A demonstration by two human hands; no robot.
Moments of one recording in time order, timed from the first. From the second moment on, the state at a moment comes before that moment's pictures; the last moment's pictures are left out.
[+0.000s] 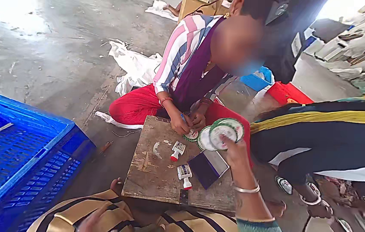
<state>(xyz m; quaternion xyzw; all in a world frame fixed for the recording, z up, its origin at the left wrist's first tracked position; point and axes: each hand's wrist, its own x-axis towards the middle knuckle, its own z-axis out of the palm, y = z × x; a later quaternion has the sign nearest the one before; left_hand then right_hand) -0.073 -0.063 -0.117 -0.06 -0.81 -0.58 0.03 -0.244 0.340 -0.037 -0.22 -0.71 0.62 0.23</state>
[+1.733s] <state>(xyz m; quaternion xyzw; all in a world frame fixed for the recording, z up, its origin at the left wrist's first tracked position) -0.157 -0.011 -0.144 0.08 -0.60 -0.78 -0.15 -0.223 0.307 -0.022 -0.25 -0.85 0.45 0.13</state>
